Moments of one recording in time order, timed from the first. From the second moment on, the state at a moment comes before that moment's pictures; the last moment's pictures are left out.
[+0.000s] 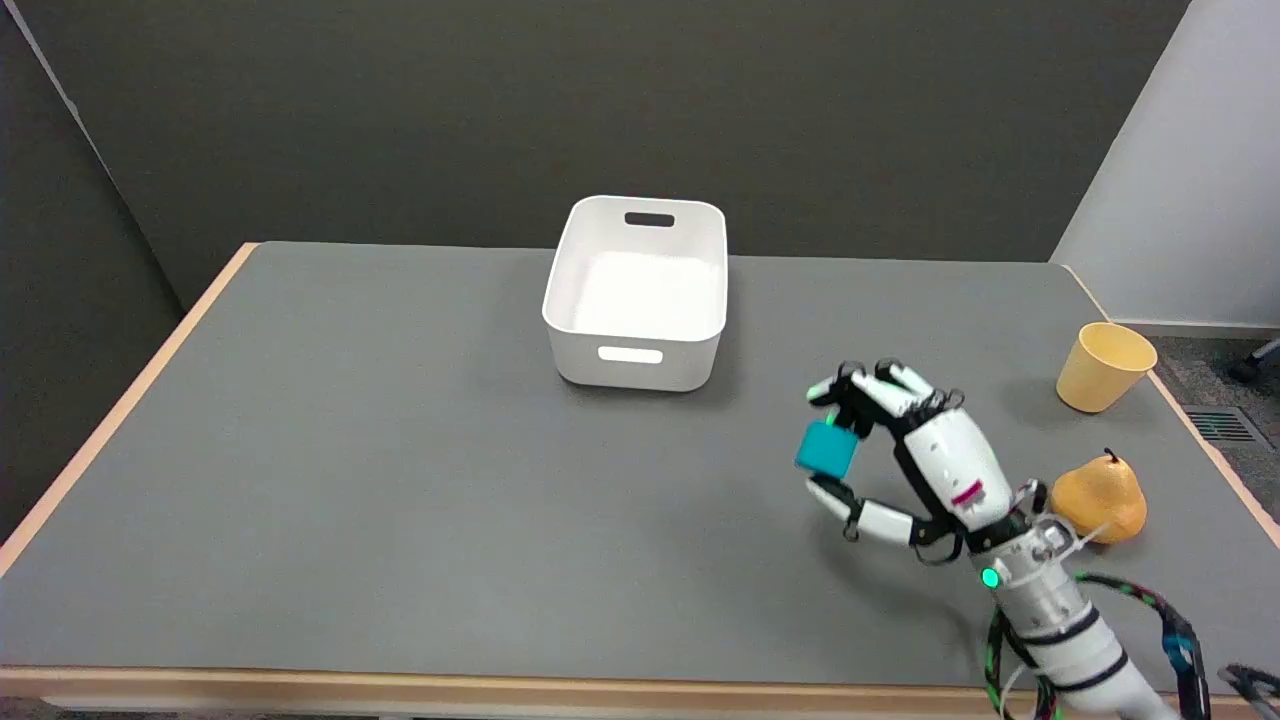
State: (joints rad) arm -0.25 -0.90 -2.12 1.08 0.69 1.40 0.44
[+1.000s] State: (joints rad) arm 0.38 -0.98 -2.08 0.93 0.59 0.95 0.39
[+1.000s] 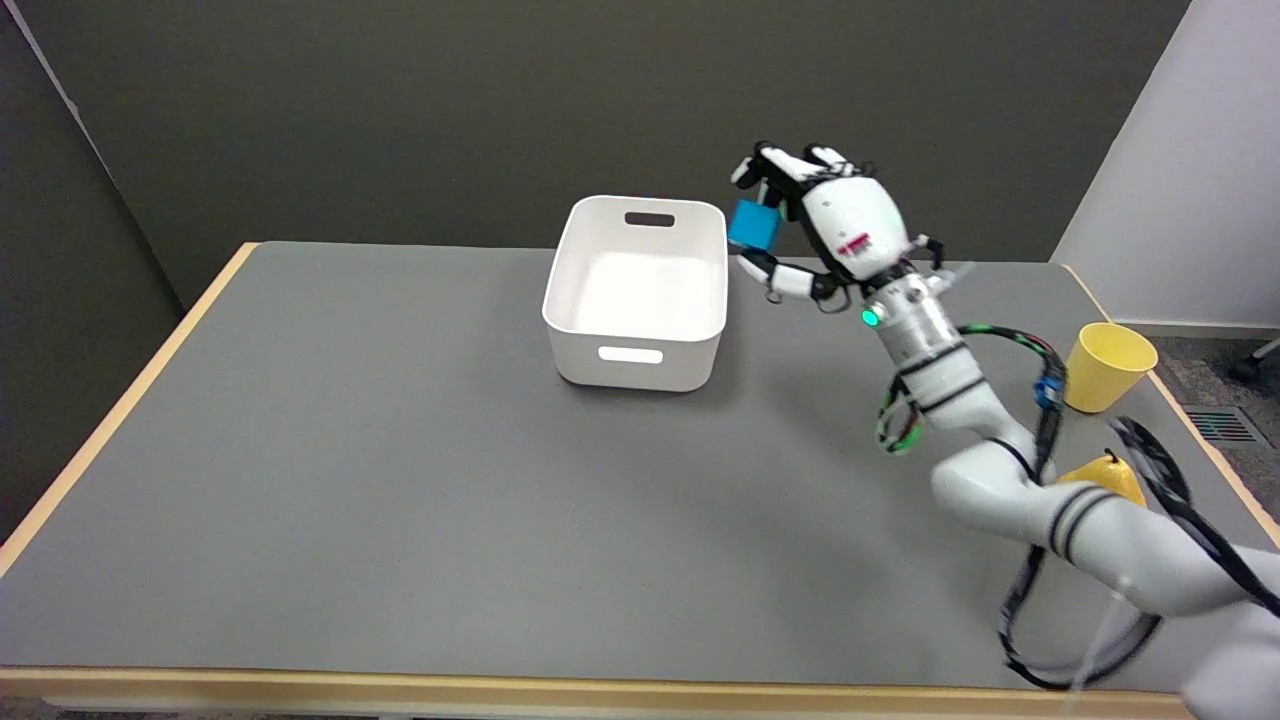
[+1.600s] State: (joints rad) arm 0.58 -1.12 -2.19 0.78 0.57 0.77 0.39
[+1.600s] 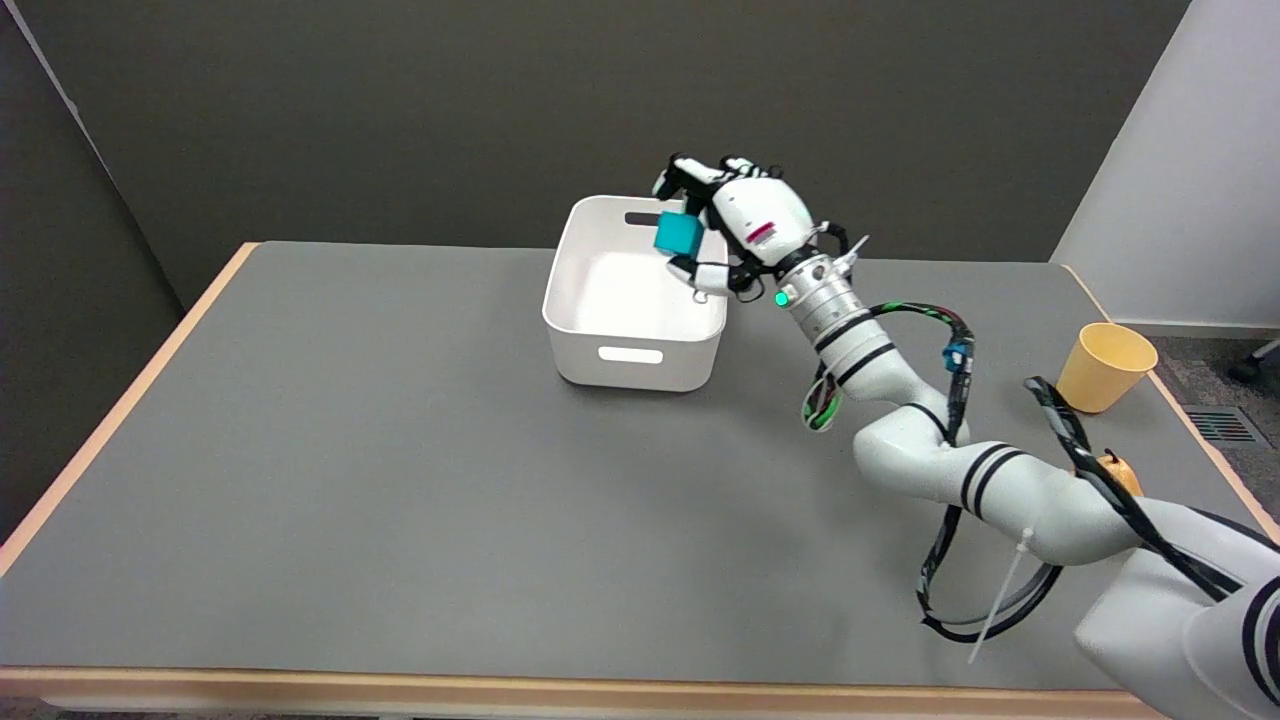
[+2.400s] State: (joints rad) arm 0.54 -1.18 -2.23 0.83 0.57 0.72 0.47
